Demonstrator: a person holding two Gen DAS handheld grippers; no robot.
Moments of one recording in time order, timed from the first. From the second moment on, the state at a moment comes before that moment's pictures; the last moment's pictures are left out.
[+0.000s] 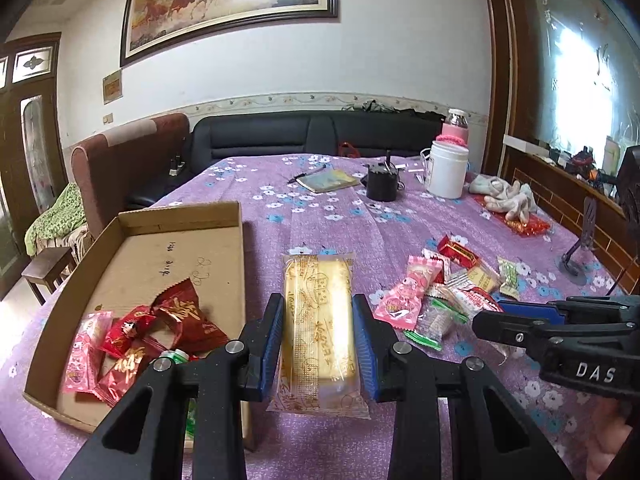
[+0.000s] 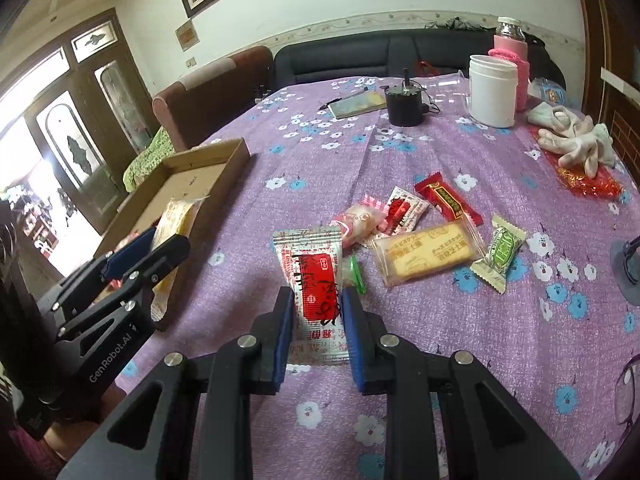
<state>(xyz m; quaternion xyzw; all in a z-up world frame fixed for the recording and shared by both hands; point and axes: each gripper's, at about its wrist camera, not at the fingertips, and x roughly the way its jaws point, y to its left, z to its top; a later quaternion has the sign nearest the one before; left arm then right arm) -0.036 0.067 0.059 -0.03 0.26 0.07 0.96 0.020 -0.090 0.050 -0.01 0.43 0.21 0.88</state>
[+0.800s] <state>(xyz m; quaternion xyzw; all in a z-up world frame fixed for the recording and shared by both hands) -0.068 0.173 0.070 -0.11 0.23 0.17 0.95 0.009 0.033 0.069 -0.04 0.42 0.28 0.86</state>
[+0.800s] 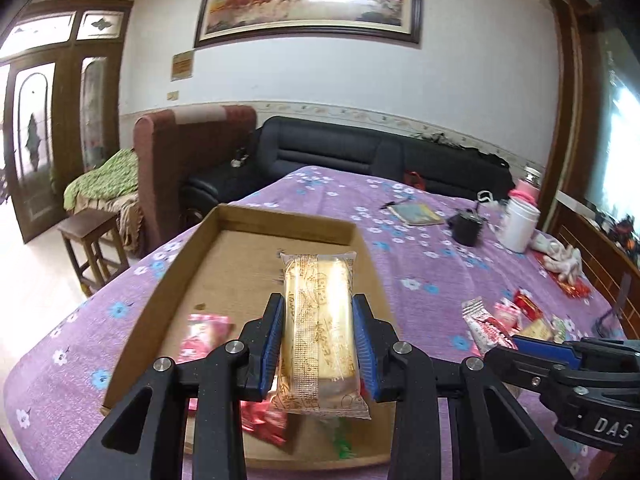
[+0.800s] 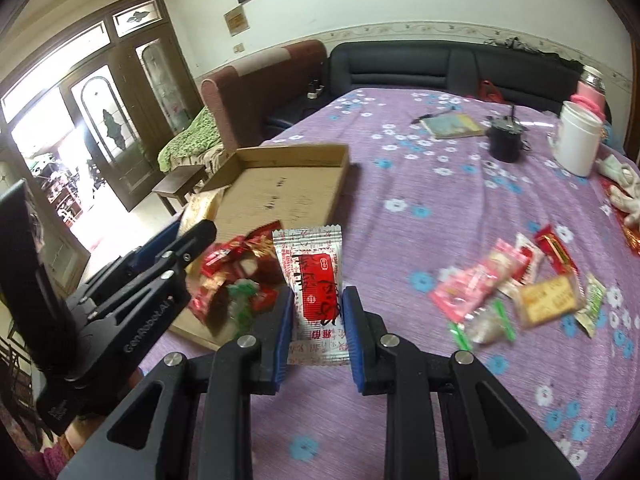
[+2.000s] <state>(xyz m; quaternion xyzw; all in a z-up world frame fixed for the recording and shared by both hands) -0.054 0.226 0.032 -0.18 0.28 0.23 0.92 0.033 0.116 0.010 -0.07 0.46 0.28 0.84</state>
